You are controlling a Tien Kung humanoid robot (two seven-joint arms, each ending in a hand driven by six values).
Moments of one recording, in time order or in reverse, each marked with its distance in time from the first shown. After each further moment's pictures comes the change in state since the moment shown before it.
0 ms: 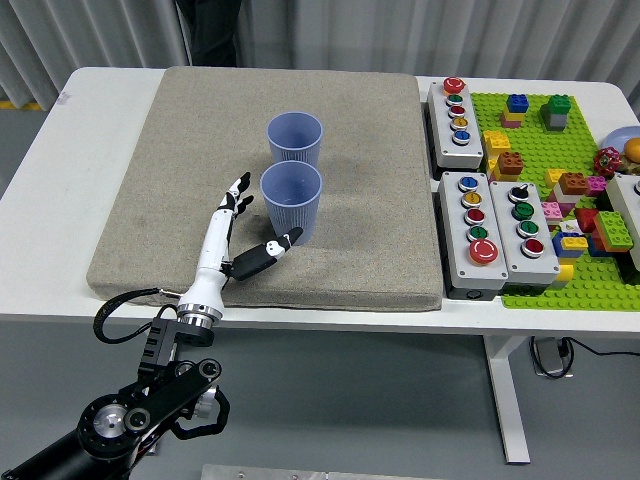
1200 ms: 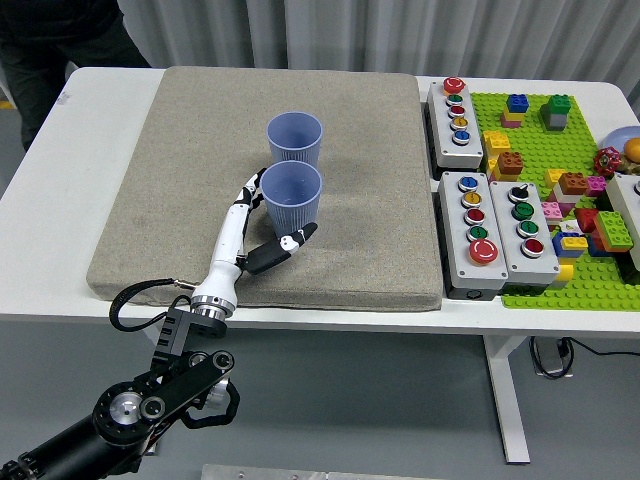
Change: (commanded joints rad) left arm -0.066 -0.028 0.033 0.073 0.003 -0.006 0.006; right arm 0.009 0.001 -0.005 0.000 0.010 -0.005 0.001
